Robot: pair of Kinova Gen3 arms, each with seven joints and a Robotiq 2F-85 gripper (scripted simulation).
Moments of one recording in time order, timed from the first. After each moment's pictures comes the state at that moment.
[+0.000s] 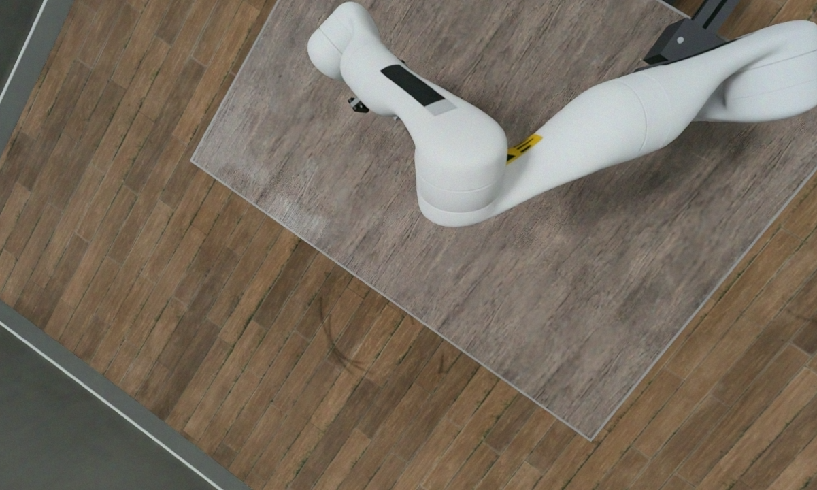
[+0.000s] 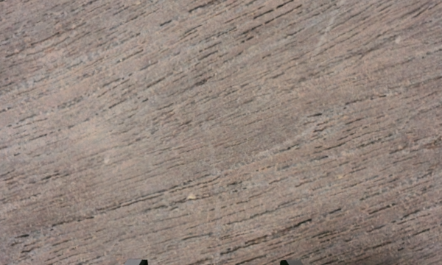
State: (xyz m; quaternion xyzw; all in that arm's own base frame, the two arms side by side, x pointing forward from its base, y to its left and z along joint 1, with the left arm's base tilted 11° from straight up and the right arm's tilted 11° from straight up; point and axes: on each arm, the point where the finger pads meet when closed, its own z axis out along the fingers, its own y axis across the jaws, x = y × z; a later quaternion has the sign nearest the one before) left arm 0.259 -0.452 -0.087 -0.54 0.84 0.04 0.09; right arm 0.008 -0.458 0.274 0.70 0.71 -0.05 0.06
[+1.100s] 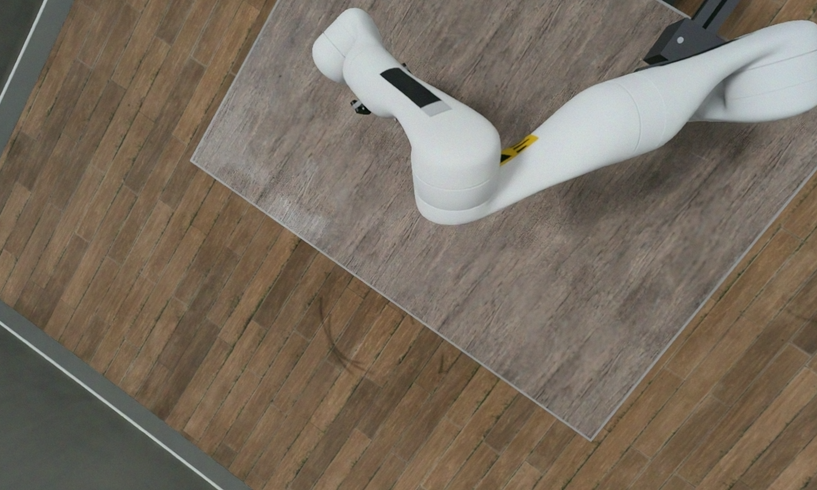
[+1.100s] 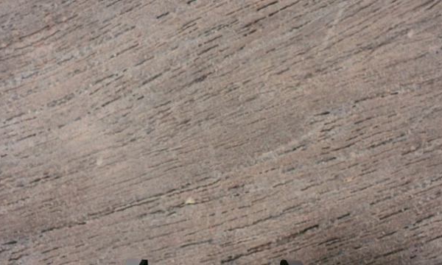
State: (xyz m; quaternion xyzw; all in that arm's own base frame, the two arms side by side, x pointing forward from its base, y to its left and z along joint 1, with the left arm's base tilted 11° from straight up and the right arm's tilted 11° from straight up) left arm 0.261 -0.449 -0.104 -0.54 0.84 0.04 0.09; right arm 0.008 -0.458 0.274 0.70 0.71 -0.05 0.06
